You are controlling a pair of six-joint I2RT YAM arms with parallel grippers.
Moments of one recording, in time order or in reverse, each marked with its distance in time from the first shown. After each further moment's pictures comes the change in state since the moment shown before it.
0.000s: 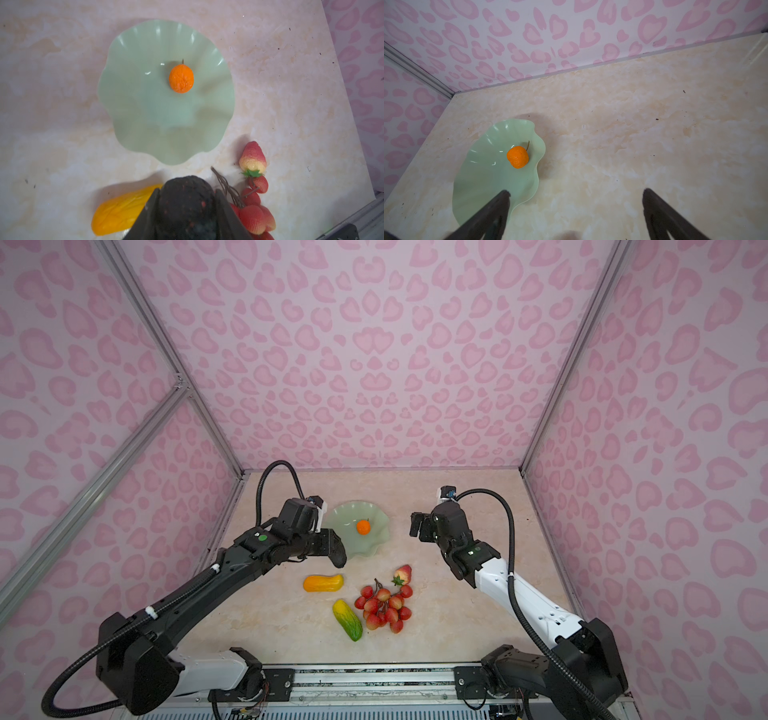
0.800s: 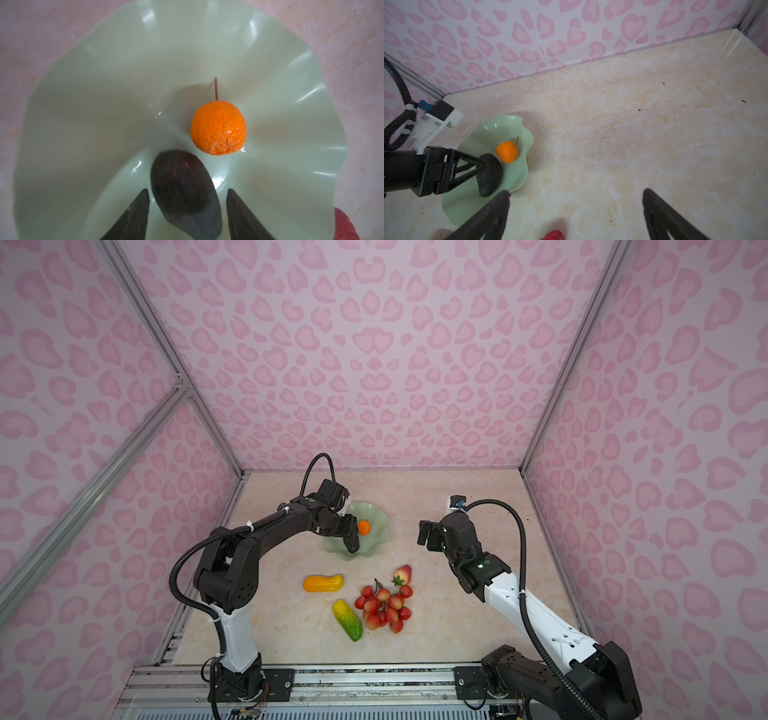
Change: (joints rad) left arm 0.092 0.573 0.306 0.043 0.075 0.145; right arm -0.010 -0.105 -0.083 -0.022 0.038 0.007
